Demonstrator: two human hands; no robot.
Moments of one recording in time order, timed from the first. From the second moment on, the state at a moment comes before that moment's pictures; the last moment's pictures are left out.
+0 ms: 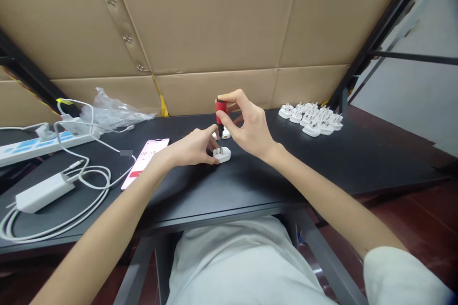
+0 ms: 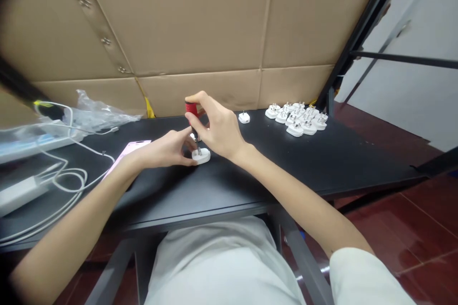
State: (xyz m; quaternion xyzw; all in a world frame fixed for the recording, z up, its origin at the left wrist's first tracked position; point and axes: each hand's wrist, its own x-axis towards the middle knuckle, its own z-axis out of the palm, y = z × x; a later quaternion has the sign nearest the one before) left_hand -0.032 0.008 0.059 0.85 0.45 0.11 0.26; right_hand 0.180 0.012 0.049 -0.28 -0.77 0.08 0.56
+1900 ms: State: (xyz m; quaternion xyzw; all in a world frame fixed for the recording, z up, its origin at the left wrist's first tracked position) left_hand -0.024 -0.021 0.033 0.78 0.55 0.22 0.22; right_hand 0.182 0.020 0.147 -0.30 -0.94 -0.03 0.17
